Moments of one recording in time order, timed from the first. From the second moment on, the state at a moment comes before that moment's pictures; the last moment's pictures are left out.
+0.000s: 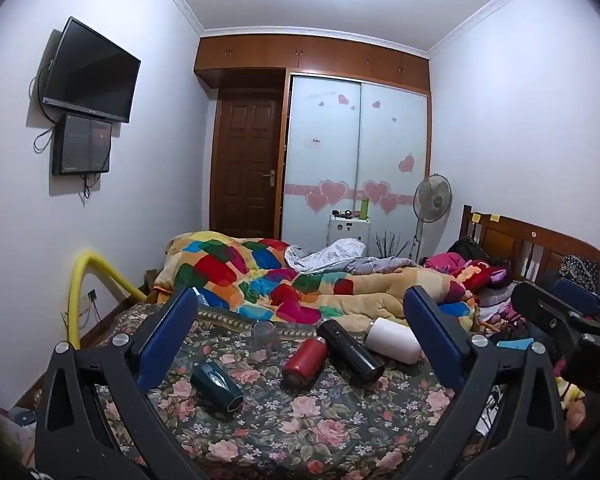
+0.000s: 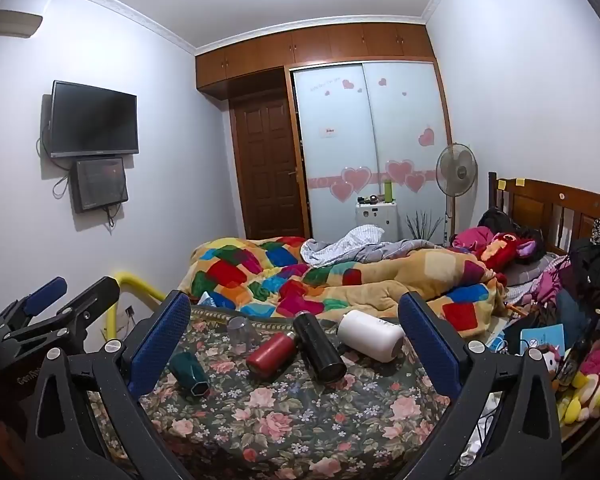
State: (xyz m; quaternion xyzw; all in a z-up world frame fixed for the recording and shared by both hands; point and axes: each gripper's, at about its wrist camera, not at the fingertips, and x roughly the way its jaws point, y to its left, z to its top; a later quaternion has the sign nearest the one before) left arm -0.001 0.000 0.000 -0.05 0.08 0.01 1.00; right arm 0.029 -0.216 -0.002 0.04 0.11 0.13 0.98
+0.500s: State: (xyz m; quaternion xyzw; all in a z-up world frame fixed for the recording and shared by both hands) left arm -0.005 -0.003 0.005 -0.04 0.08 0.01 1.00; right arm 0.029 -0.213 -0.002 0.04 0.12 0.13 0.98
